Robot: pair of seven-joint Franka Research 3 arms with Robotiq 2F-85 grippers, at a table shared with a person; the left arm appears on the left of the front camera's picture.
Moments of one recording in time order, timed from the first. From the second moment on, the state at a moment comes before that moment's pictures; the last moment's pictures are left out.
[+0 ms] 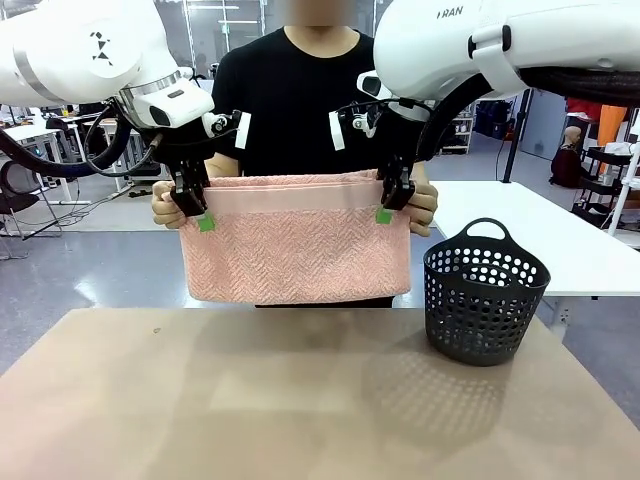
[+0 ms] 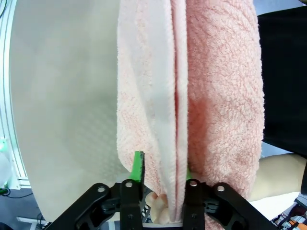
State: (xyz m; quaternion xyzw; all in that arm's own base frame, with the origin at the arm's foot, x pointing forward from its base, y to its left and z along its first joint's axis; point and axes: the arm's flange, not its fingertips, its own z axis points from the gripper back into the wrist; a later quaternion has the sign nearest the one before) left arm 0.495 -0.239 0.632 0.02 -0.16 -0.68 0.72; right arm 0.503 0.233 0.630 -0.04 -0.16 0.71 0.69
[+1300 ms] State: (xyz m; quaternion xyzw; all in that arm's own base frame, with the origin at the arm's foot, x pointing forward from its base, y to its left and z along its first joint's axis) left arm 0.424 -0.108 0.782 0.03 -0.24 -0.33 0.91; right arm 0.466 0.063 0.761 -0.01 -0.22 0.43 0.88
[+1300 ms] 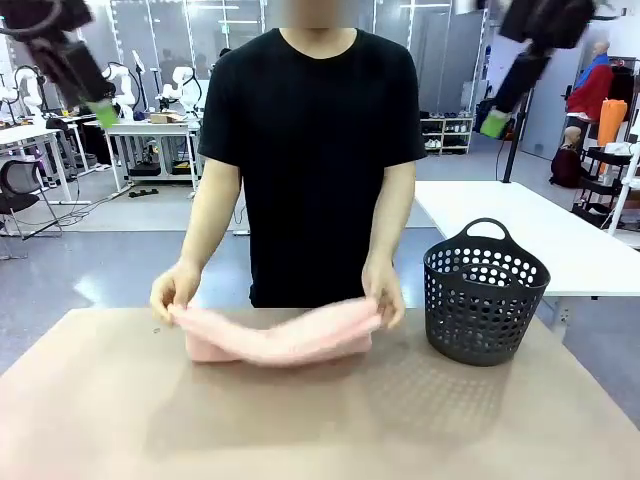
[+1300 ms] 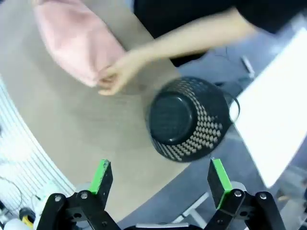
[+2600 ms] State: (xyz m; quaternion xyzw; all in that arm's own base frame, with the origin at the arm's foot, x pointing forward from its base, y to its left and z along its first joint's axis) left arm 0.415 -0.048 0.760 0.02 -0.25 -0.23 0.94; right arm 0.461 0.024 0.750 -0.01 -0.24 0.33 0.91
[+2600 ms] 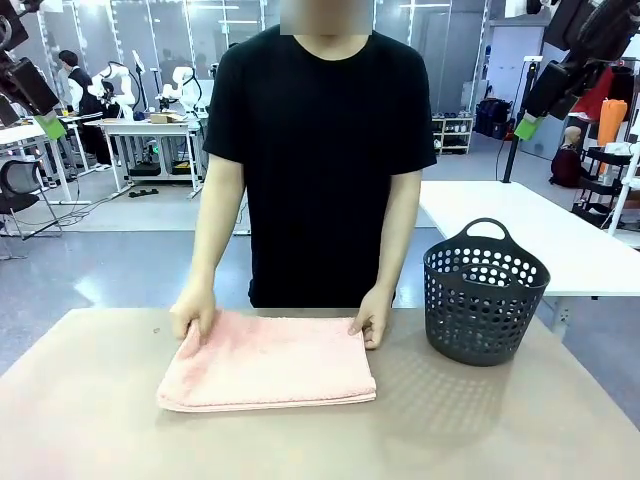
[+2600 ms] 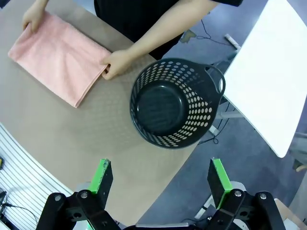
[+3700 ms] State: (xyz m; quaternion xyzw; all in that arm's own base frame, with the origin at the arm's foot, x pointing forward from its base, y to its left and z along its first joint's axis) left arm 0.415 -0.048 0.760 0.02 -0.25 -0.23 0.94; right arm 0.461 0.024 0.750 -0.01 -0.24 0.33 0.91
